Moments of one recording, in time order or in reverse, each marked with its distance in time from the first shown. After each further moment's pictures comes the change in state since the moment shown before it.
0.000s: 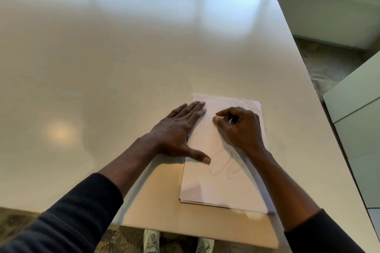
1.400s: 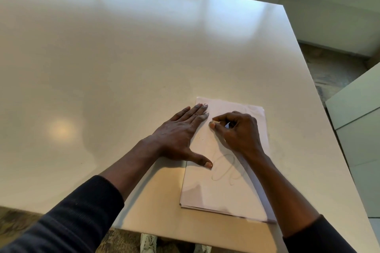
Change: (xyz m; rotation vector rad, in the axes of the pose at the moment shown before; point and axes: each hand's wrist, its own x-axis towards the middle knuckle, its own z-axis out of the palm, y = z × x) left_hand -0.001 0.005 -0.008 0.006 -0.047 -0.005; right_hand 0.005 -0.001 0.011 0.004 -0.068 -0.034
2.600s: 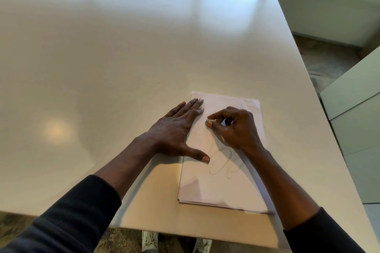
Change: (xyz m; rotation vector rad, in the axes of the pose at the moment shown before) left_hand 0.001 -0.002 0.001 -0.010 0.013 -0.010; right_hand -0.005 0.003 -0.007 0.034 -0.080 -0.093
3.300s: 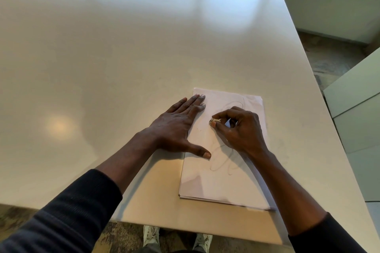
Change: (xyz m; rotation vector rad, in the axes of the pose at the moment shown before) left_hand 0.001 -0.002 0.003 0.012 0.001 -0.013; right_hand -0.014 0.002 -0.003 -0.005 0.030 -0.001
